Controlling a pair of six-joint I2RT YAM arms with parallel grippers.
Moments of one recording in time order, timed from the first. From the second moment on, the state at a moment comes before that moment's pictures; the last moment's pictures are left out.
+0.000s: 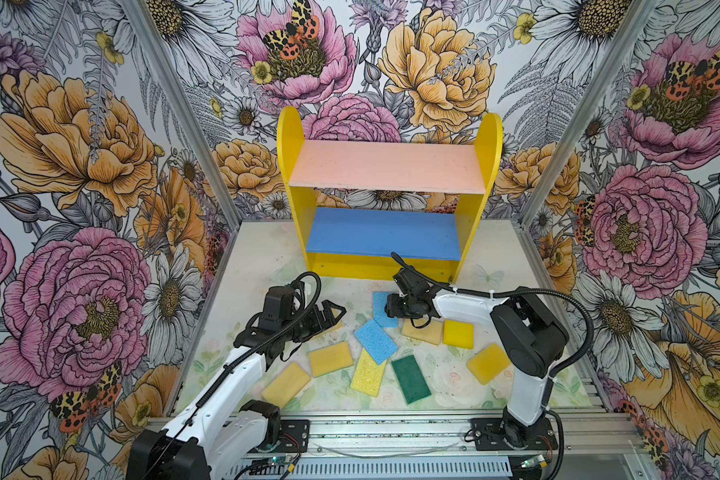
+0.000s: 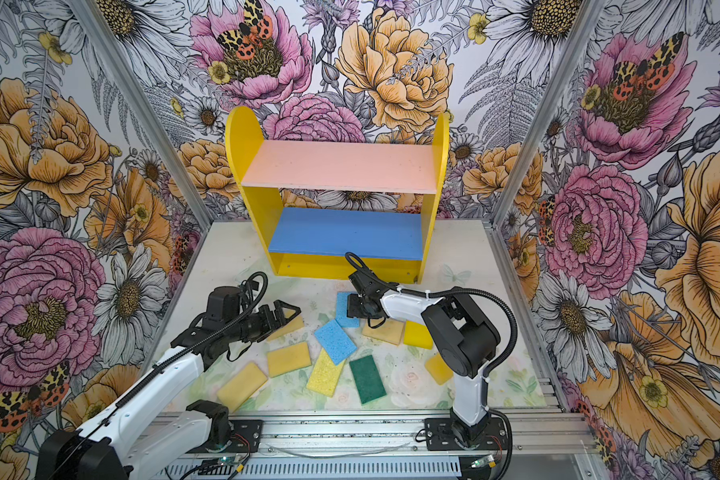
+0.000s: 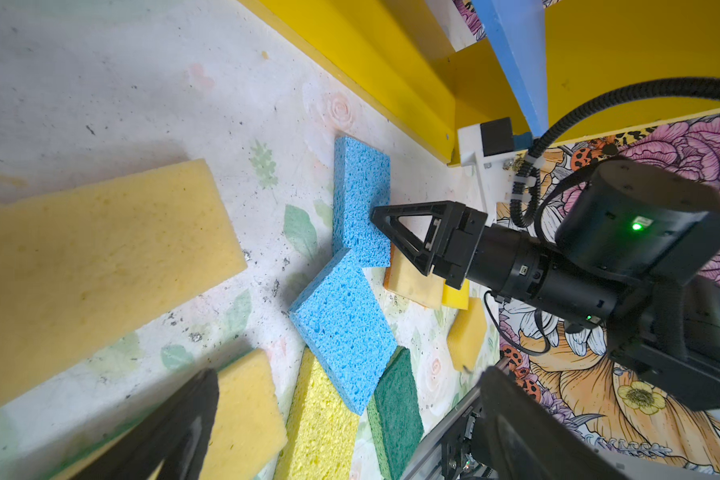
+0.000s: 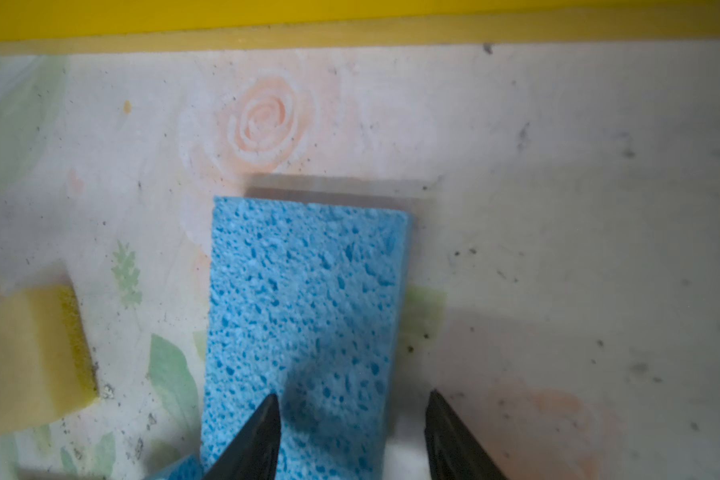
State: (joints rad) left arm -0.25 0.97 0.55 -0.31 0.49 -0.73; right arm 0.65 1.89 1.14 -0.29 -0.08 0.64
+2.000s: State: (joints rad) left arm -0.25 0.98 0.53 -0.25 0.53 -0.76; right arm 0.65 1.88 1.12 -0.26 -0.02 0.69
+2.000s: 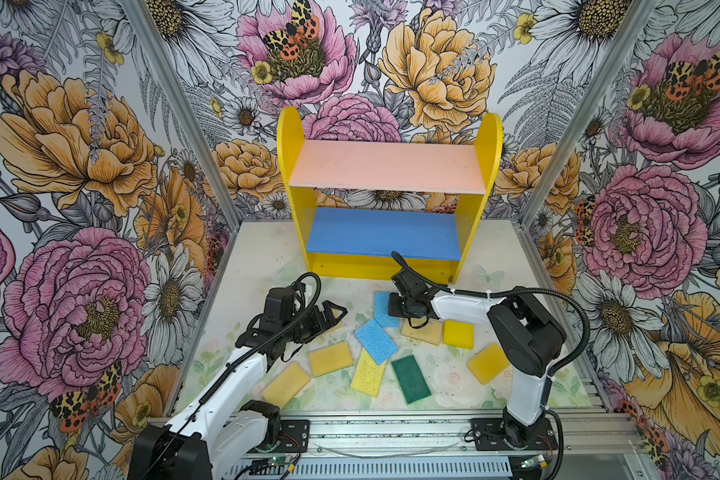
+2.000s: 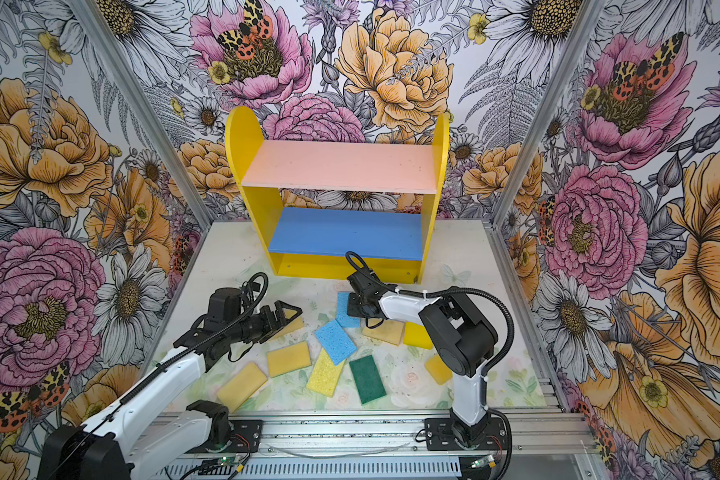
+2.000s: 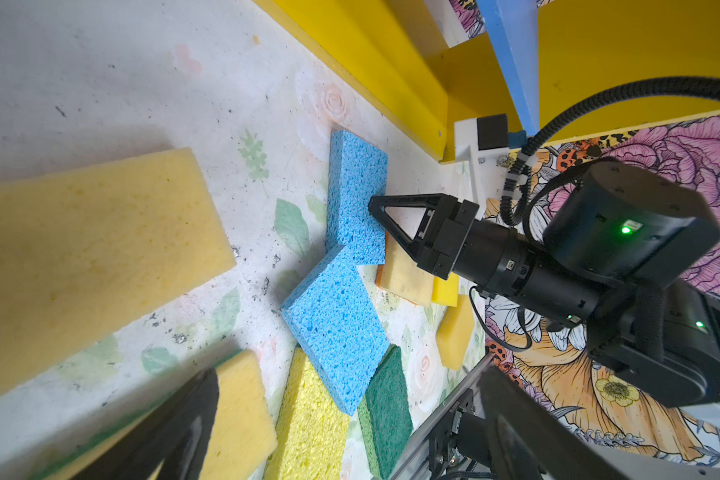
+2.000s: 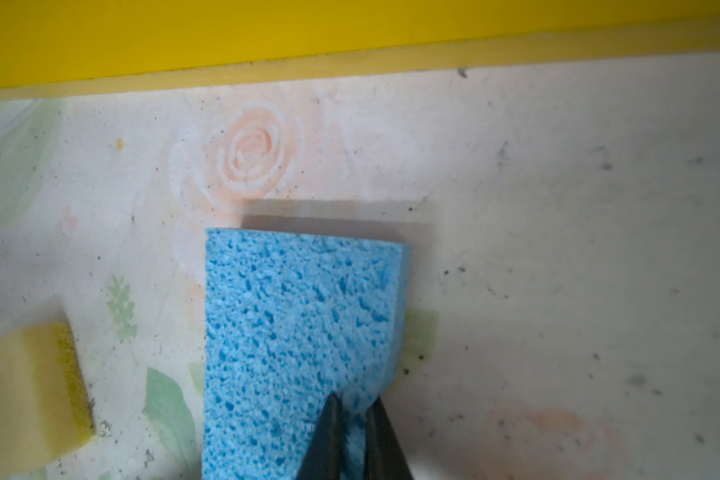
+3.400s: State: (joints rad) left arm -0.41 1.05 0.54 0.14 0.60 -0.94; right arm 0.60 1.42 1.00 -0.25 -0.29 0.71
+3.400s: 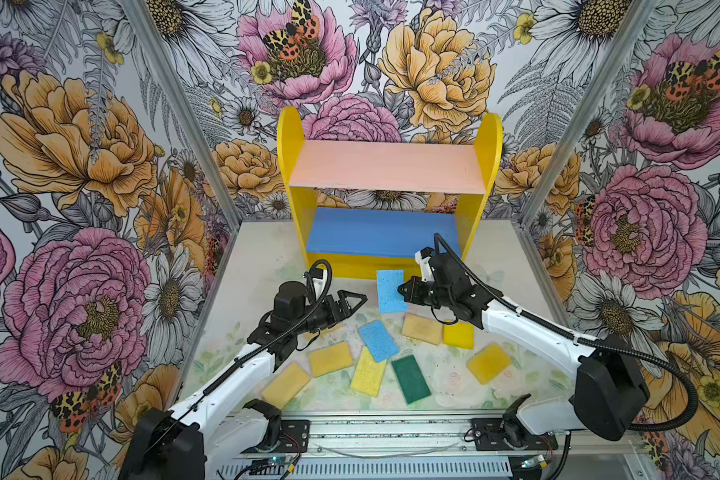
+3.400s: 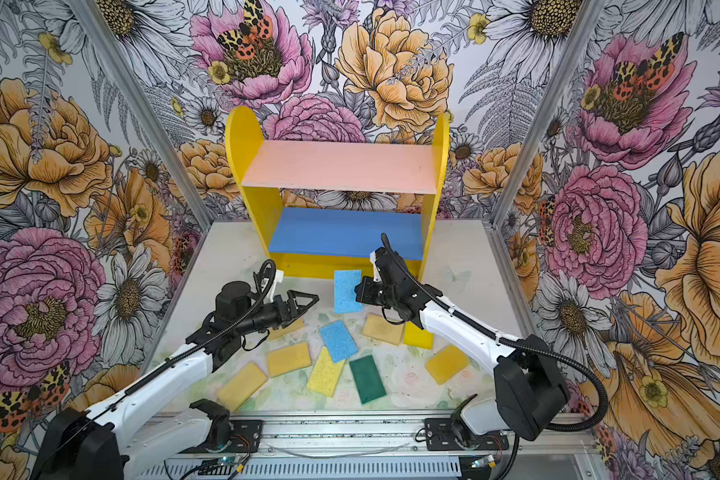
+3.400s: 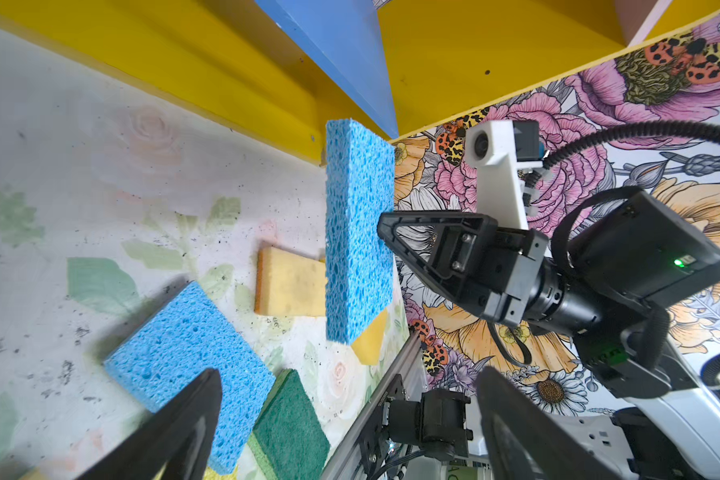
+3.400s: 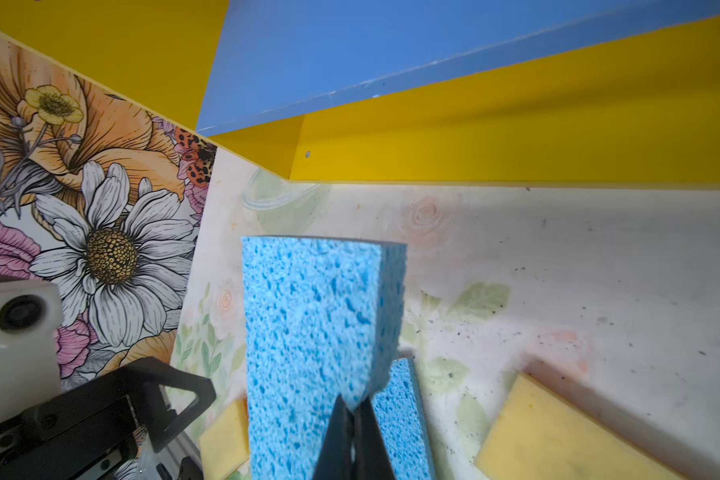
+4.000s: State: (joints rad) left arm -0.45 1.17 0.55 0.35 0.62 -1.03; right arm 0.64 1.44 1.07 -0.24 -0.53 0.69
